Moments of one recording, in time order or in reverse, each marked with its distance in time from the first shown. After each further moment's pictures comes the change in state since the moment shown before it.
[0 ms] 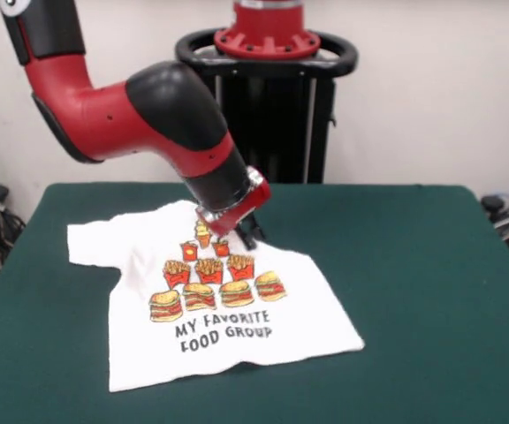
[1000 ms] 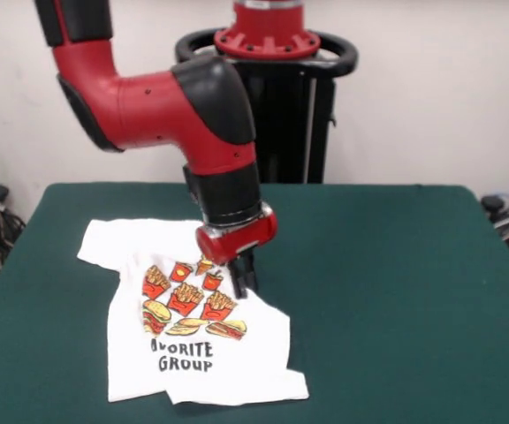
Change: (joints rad) arm 0.141 -0.047 -0.112 0.002 -0.025 -0.500 0.000
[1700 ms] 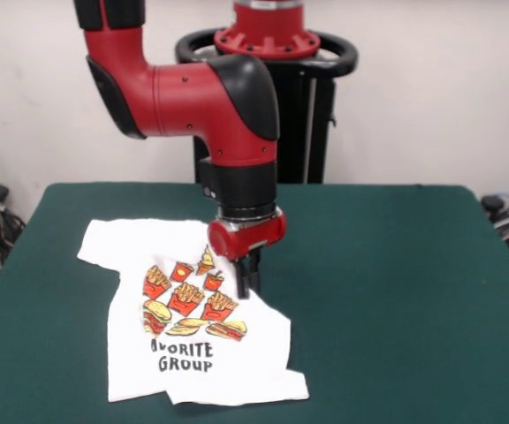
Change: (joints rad) arm 0.212 -0.023 -0.199 0.001 -0.015 -0.209 0.000
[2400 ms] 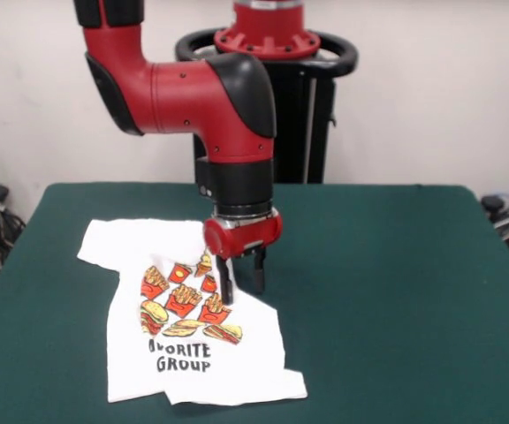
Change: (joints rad) arm 0.003 0.001 -0.021 0.008 0.000 -0.074 0.000
